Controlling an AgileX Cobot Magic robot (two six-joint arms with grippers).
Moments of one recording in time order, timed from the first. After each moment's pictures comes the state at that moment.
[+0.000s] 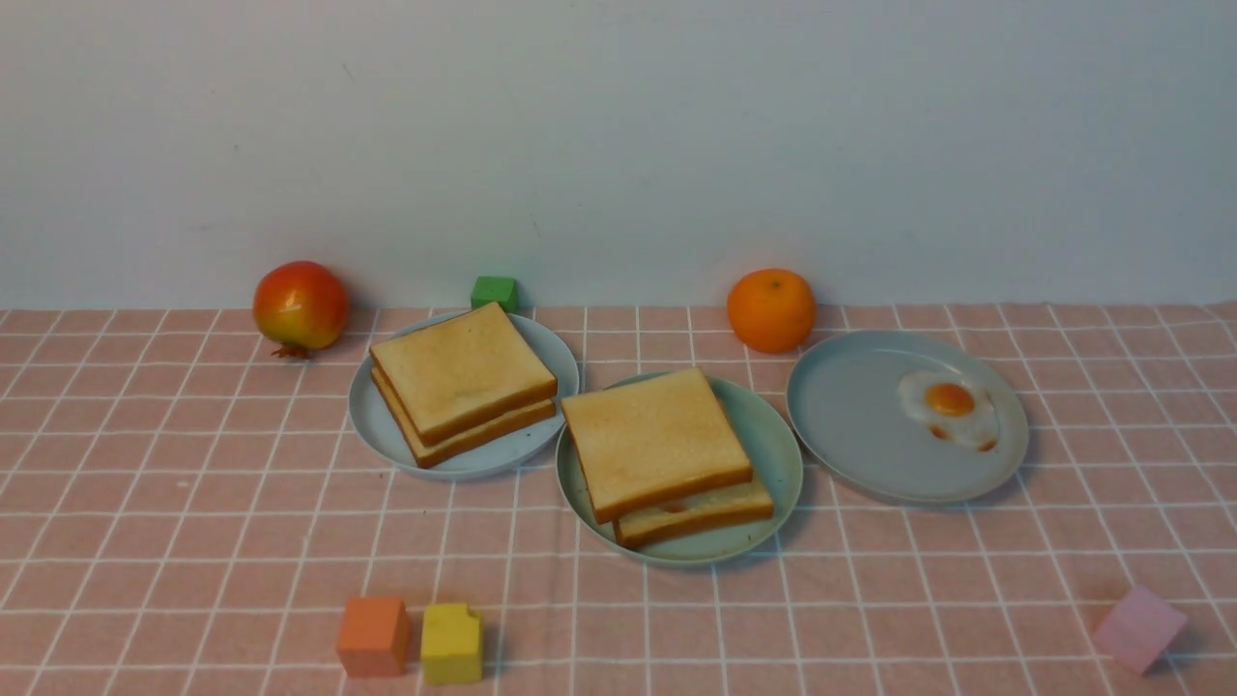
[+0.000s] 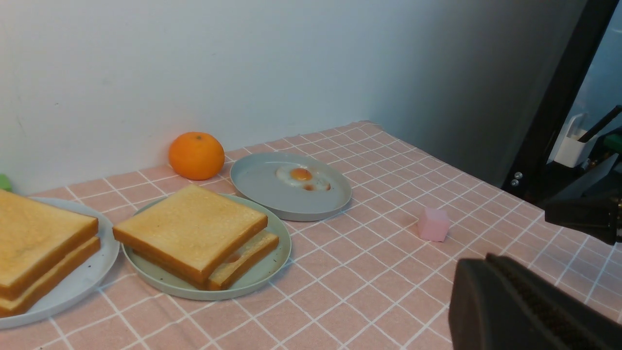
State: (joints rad) right arm -0.02 -0.01 0.02 0.23 0.42 -0.16; left arm -0.62 0.17 -0.23 -0.84 0.20 0.56
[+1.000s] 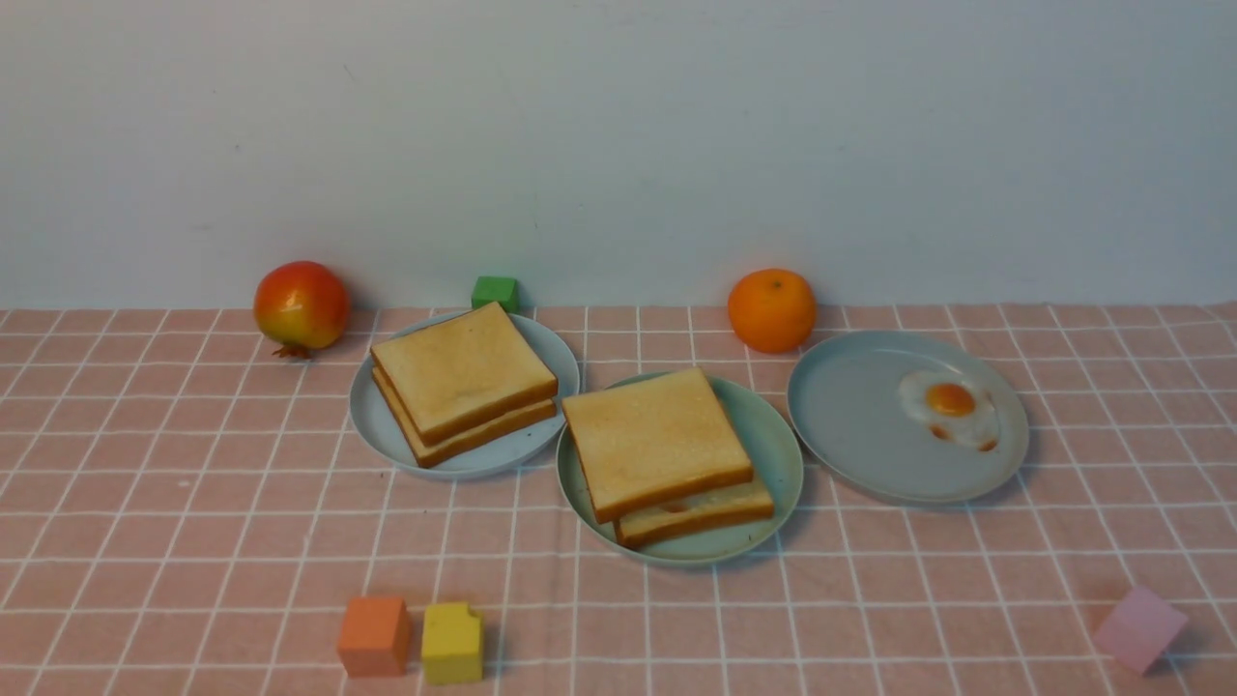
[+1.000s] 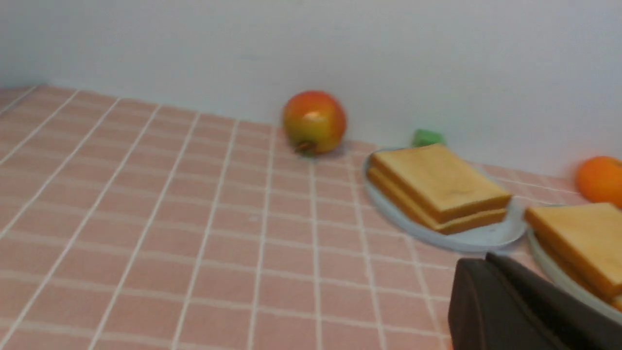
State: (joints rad) right arm -0.02 -0.01 0.02 0.23 0.42 -0.16; left arm -0.01 0.01 -0.01 -0.02 0.19 -0.30
